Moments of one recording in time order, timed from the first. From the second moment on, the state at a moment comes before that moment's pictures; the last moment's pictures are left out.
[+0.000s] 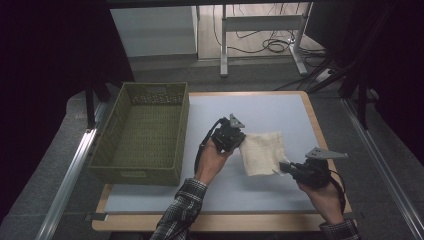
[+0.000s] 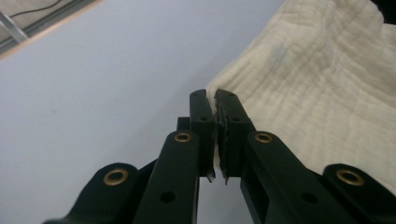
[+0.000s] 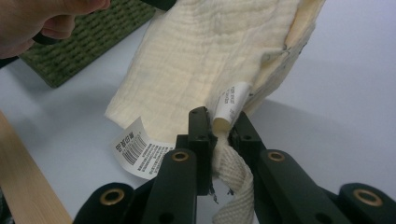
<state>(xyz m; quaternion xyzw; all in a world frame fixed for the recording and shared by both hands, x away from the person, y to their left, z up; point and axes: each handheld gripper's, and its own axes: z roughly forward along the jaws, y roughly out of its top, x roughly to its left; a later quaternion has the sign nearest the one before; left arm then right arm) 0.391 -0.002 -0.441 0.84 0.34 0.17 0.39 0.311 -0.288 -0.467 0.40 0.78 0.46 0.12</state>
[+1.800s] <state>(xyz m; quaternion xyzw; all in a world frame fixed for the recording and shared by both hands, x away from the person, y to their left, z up) 0.391 0.142 -0.366 0.80 0.41 0.23 0.37 0.361 -0.147 -0.406 0.33 0.80 0.50 0.08</state>
